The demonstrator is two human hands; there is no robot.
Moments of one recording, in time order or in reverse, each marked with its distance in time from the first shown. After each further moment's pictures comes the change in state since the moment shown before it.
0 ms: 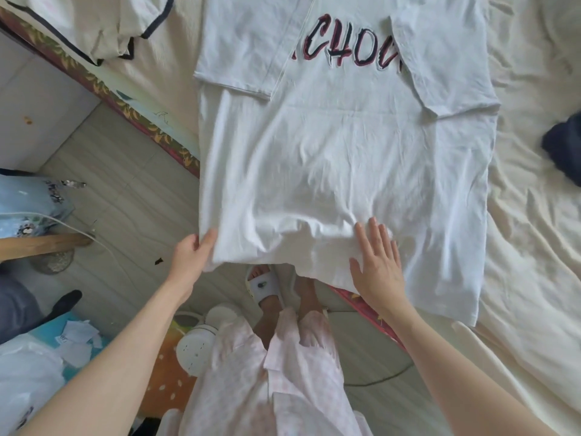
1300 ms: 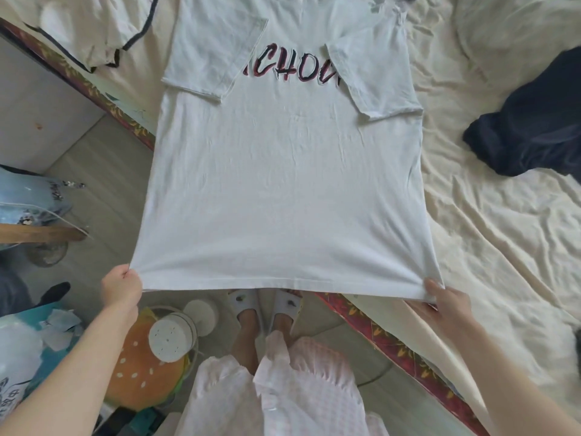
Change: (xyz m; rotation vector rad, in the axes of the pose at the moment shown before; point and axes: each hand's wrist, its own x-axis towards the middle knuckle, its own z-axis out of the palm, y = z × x) left_hand -0.104 -0.049 0.000 0.081 0.566 -0.135; right_hand -0.101 0.206 -0.052 1.153 0.125 0.986
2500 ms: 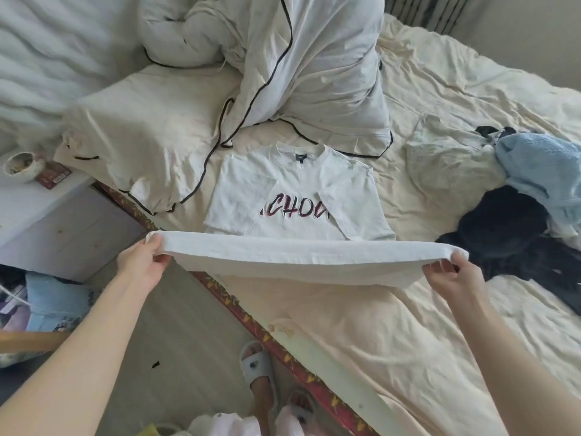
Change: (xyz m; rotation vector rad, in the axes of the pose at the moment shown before) left_hand -0.035 0.270 -0.062 -0.960 -0.270 0.027; right_hand -0.085 -0.228 0.006 1.127 -0.420 -0.144
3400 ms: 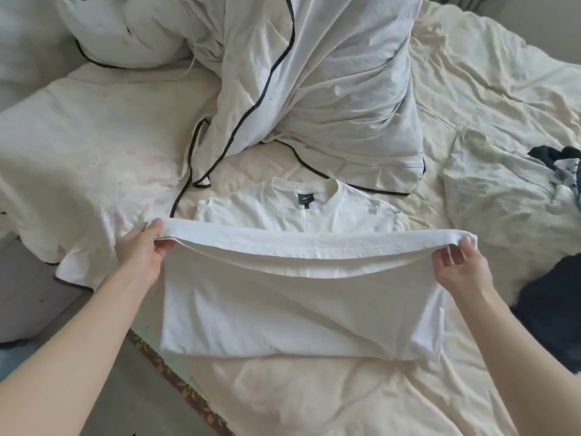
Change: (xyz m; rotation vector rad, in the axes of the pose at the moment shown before) left_hand 0.229 0.015 0.189 0.116 -0.035 0.011; right_hand 0.208 0.025 0.178 -0.036 0.120 -0.092
